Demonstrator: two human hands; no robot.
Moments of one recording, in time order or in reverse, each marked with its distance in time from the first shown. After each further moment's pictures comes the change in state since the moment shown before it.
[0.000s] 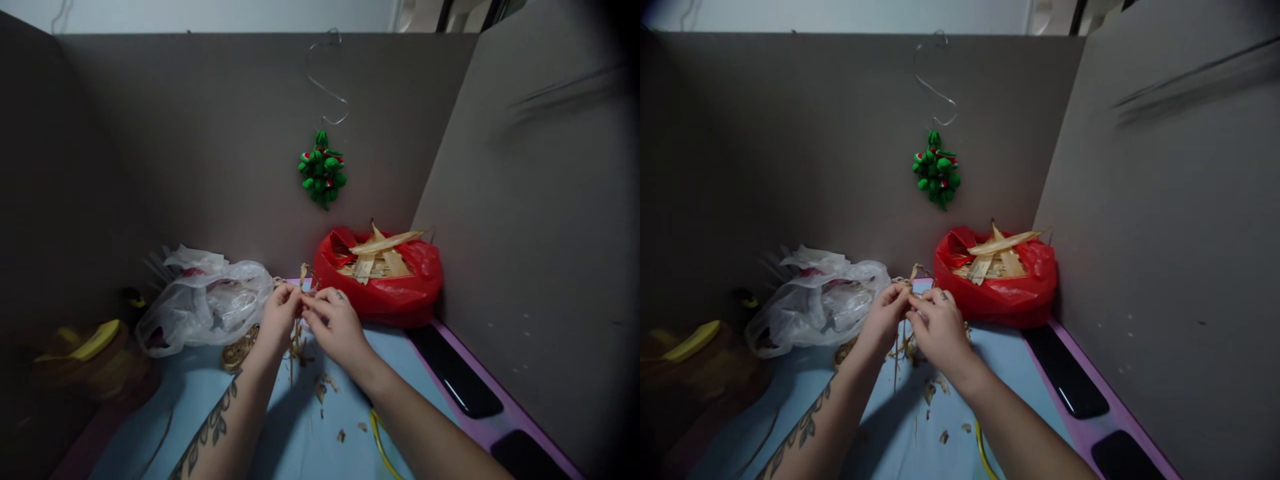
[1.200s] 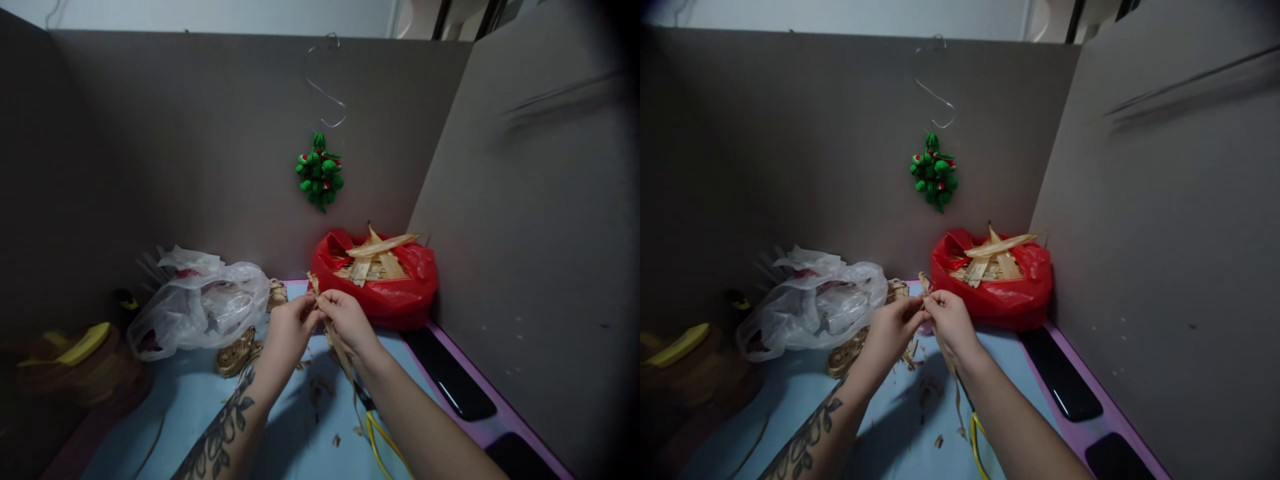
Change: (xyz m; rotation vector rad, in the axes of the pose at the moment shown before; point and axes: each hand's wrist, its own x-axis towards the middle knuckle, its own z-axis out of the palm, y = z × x) left_hand -0.025 0.014 0.011 0.827 -0.132 0.299; right_hand 0.013 0.019 0.004 1.002 -0.011 0.671
